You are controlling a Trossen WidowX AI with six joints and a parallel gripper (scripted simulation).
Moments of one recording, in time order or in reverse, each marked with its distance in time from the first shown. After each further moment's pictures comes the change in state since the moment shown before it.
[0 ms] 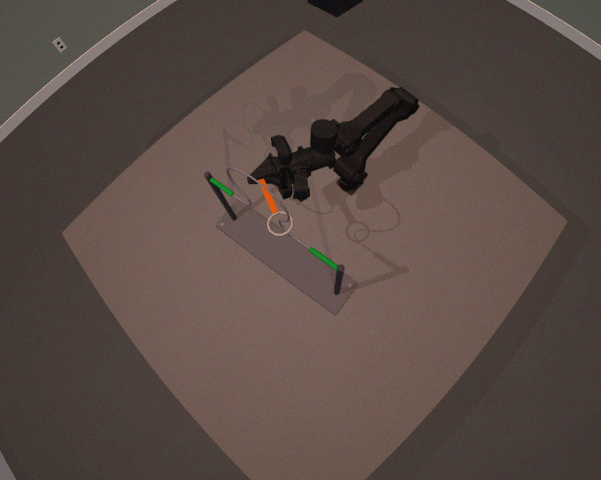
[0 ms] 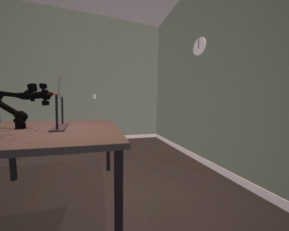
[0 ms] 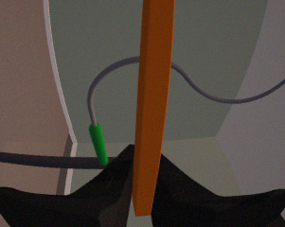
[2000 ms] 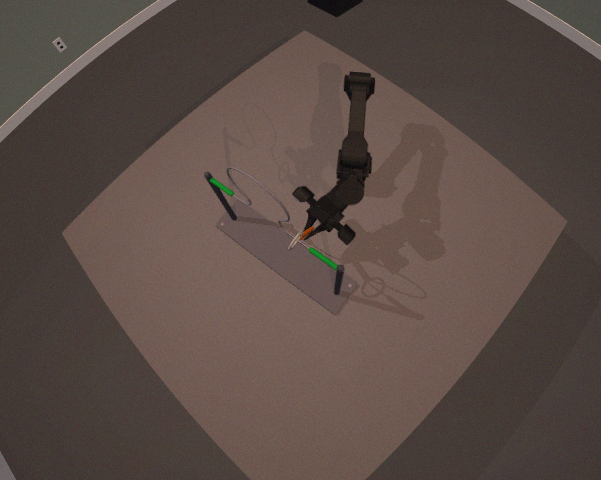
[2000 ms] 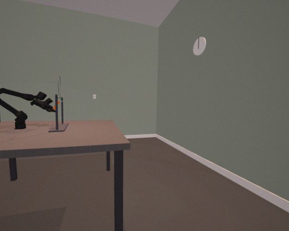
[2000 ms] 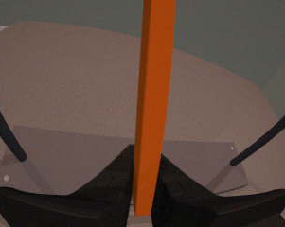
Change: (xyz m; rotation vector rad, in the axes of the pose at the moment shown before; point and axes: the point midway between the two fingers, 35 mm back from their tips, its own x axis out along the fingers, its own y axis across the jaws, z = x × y) arm -0.082 0.140 0.110 1.193 0.159 0.698
